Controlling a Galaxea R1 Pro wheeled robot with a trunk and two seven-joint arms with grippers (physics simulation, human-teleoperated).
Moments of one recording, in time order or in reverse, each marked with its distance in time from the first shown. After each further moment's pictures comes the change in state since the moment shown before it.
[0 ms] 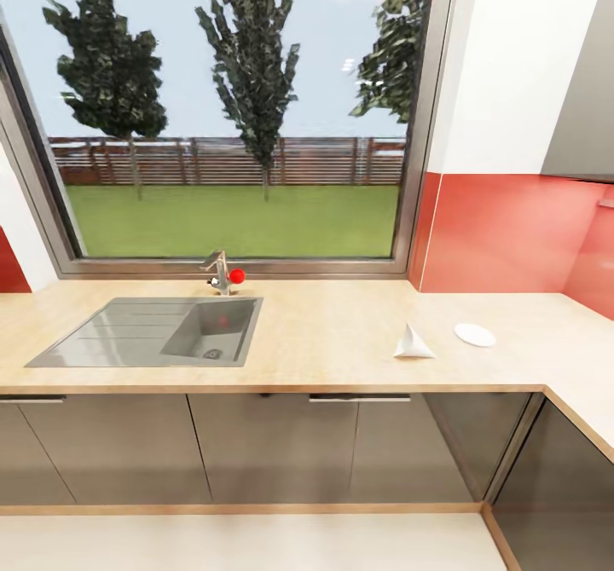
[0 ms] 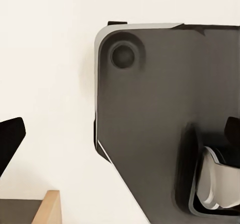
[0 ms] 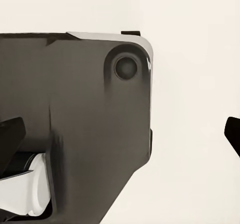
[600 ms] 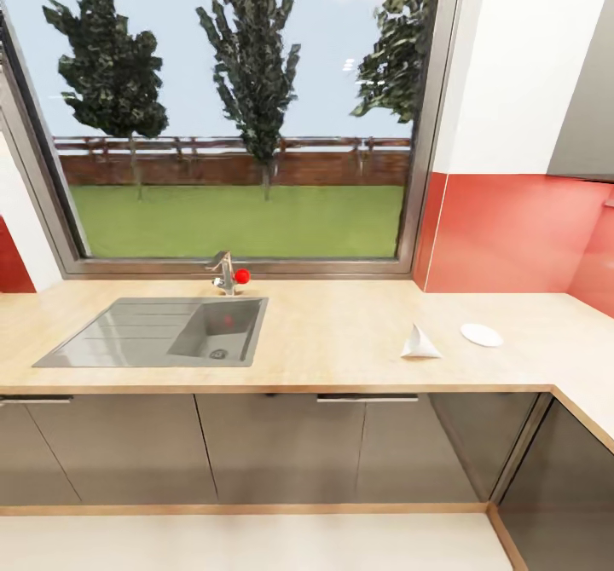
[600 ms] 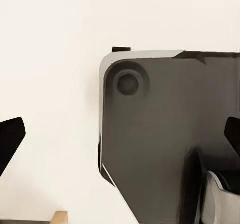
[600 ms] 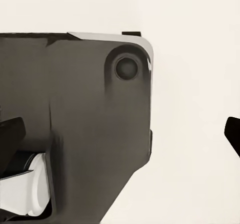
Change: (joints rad) left arm 0.000 0.013 0.000 -0.069 0.001 0.000 0.001; right arm 0.000 0.001 0.000 -0.001 0.007 0.000 0.000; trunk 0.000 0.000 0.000
